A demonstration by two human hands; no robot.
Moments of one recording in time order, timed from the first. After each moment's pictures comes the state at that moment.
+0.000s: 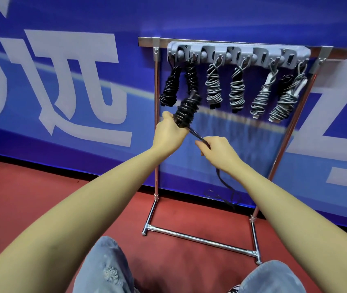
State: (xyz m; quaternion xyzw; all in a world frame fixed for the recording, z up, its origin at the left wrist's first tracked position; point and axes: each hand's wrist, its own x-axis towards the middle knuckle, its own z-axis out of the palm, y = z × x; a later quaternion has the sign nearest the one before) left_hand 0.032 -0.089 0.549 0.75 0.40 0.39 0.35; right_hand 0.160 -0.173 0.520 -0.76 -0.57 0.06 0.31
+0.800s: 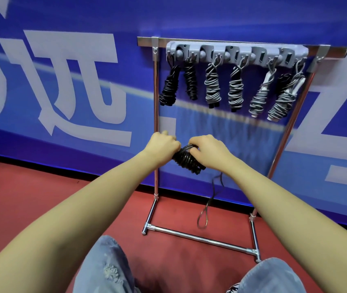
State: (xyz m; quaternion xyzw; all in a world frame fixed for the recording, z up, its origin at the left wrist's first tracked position) left_hand 0.018 -0.069 0.516 0.92 0.28 0.02 -0.27; right_hand 0.140 -0.169 0.533 -0.75 -0.64 -0.02 0.15
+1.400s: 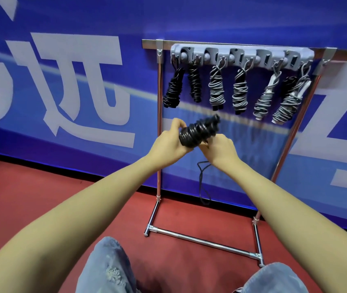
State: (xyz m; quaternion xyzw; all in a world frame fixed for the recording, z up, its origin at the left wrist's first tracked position) left_hand 0.004 -0.096 0.534 0.87 0.28 0.34 0.23; right_hand 0.147 -0.166 0.533 -0.78 -0.58 -0.05 0.23
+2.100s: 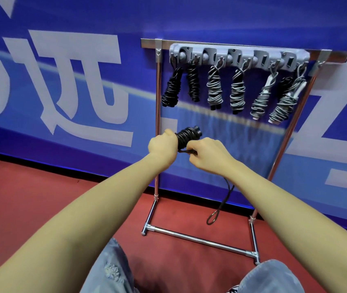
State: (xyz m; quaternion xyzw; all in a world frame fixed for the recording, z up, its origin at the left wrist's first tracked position) left_hand 0.024 -0.083 0.519 0.86 0.50 0.12 -0.04; right_hand 0.130 -0.178 0.535 -0.70 -0.70 -0.08 0.13
